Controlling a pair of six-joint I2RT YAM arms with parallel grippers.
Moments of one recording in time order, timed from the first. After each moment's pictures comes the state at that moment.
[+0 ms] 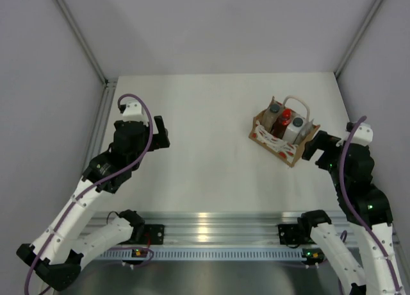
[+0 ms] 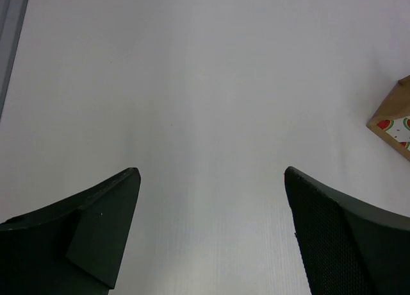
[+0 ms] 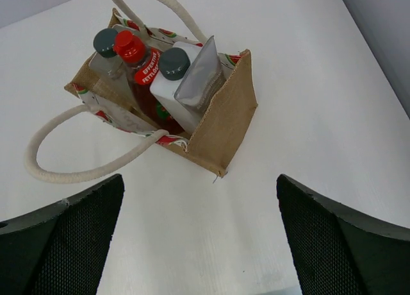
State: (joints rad) left arm -0.57 0.85 1.06 -0.65 -0.46 -0.40; right arm 0.18 0.51 0.95 -0.84 0.30 0.35
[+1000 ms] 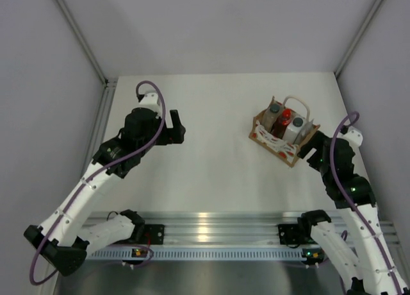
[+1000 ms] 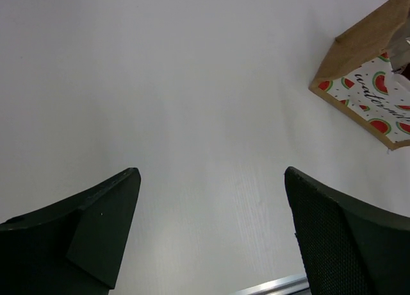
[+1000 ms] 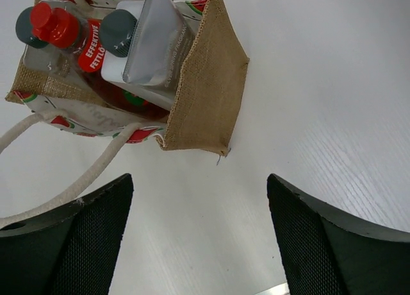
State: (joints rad) left arm -0.57 0.97 1.13 -0.65 -0.25 -0.40; right arm 0.18 0.60 0.81 -0.81 0.37 0.61
